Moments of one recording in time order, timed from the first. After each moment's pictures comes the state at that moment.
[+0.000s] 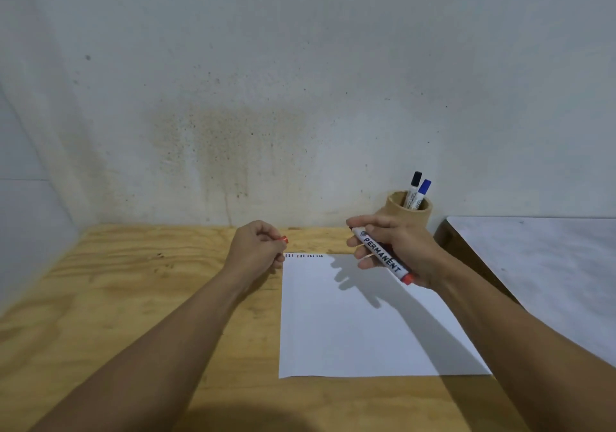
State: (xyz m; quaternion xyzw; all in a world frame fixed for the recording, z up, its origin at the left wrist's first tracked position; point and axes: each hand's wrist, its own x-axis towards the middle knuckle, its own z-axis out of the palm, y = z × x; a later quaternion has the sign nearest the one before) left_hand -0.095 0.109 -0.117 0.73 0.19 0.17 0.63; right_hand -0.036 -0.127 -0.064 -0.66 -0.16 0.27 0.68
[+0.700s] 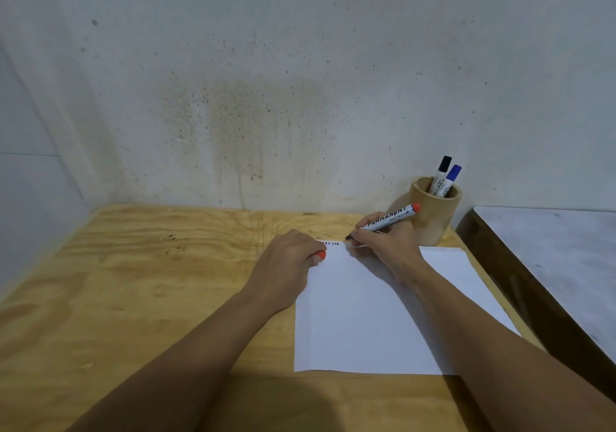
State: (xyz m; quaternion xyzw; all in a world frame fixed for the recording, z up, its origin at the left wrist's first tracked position) left_hand -0.112 0.096 -0.158 0.93 -0.09 0.26 0.25; right_hand -0.021 -0.075 -0.127 -0.67 -0.11 0.08 0.73
